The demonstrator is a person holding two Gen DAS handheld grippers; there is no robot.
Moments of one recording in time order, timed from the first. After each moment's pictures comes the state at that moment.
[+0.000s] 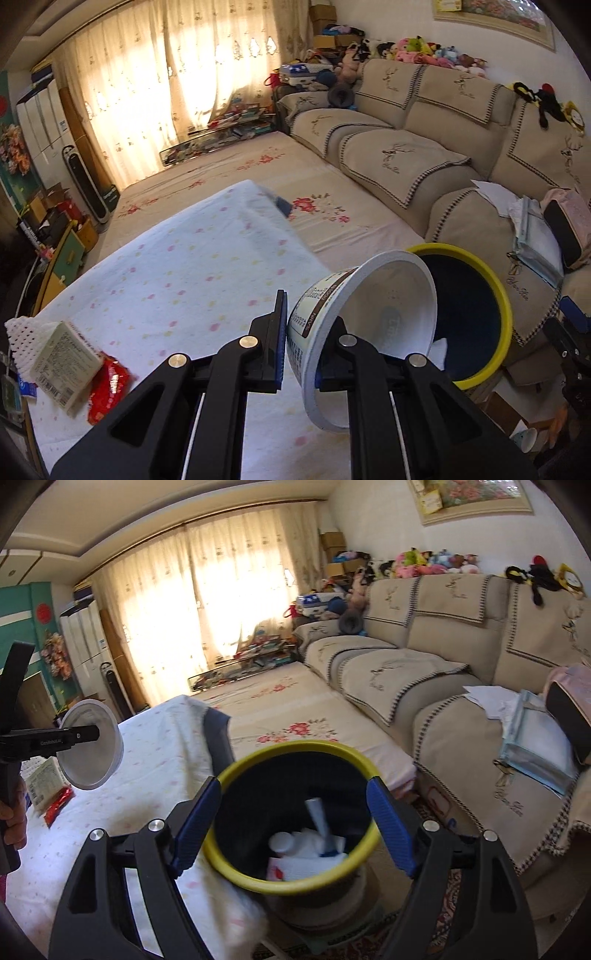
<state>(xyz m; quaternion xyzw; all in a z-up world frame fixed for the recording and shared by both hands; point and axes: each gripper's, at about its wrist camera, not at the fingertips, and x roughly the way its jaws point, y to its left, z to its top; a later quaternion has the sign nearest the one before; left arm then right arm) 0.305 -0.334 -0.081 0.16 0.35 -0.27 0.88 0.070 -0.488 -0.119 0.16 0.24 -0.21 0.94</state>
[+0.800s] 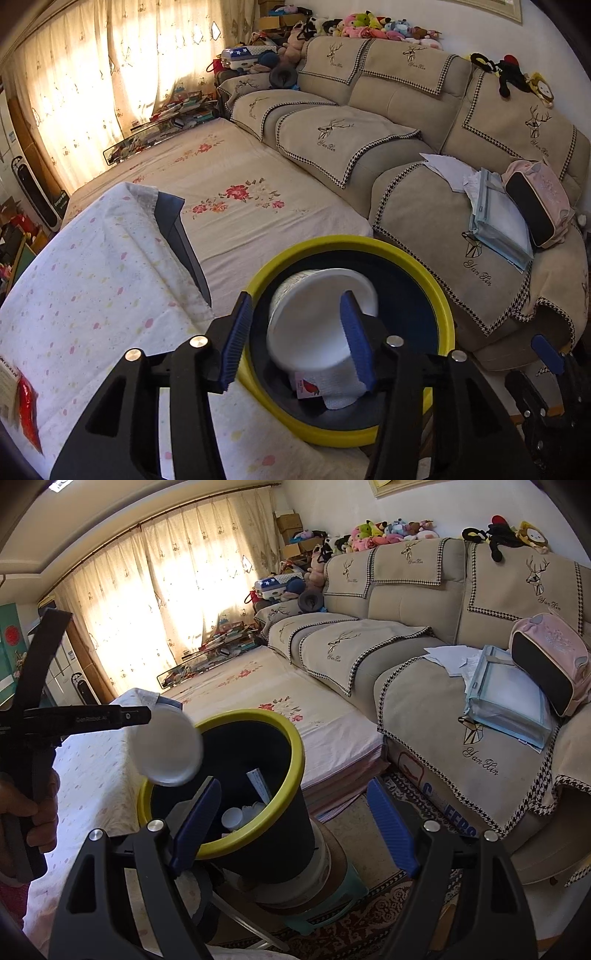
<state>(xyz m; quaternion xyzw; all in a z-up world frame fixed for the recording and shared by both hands) 0.283 -0.461 -0.124 0.18 0.38 -0.34 0.84 0.031 -0.535 -0.156 0.21 0.26 -0.24 0.91</state>
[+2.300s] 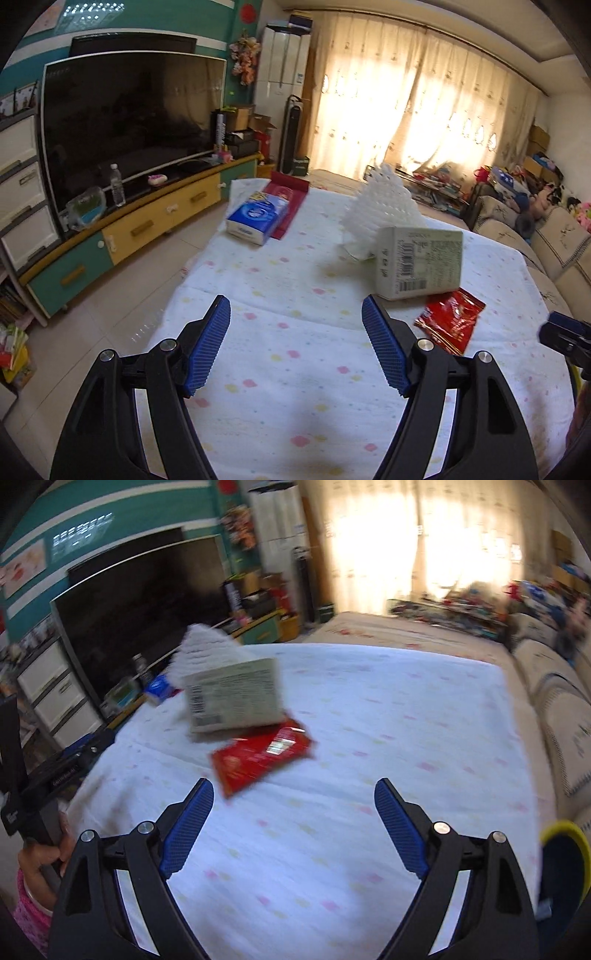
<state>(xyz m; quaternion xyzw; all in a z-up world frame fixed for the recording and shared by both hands) 0.270 0.092 -0.135 -0.10 0.29 0.09 0.95 0.300 -0.176 -0.097 0.00 0.38 0.22 0.90</state>
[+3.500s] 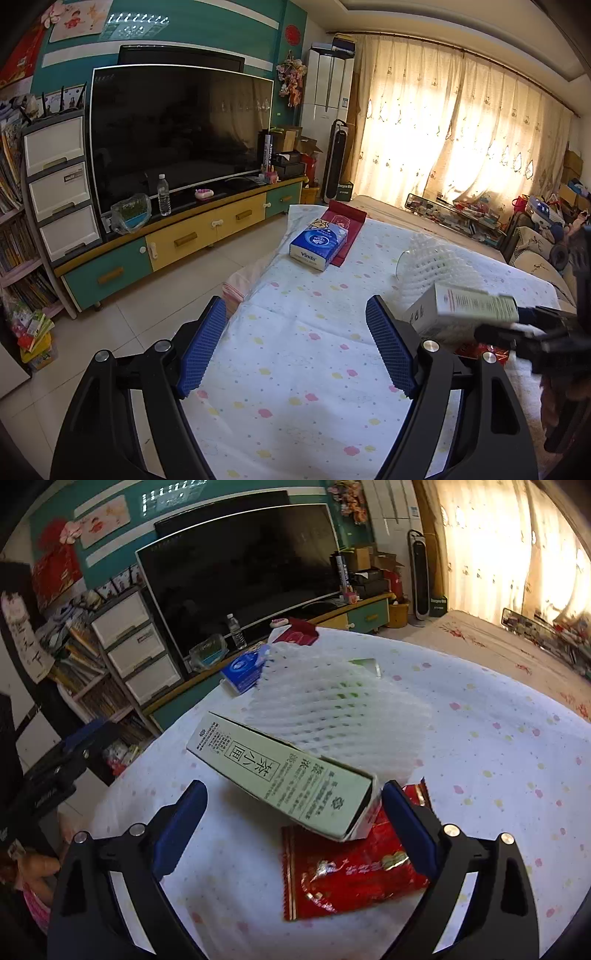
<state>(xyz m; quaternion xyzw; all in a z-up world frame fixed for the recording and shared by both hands) 0.242 0.107 -0.122 -0.10 0.25 0.18 0.95 0.355 -0.084 -0.116 -0.07 0.39 0.39 0.83</state>
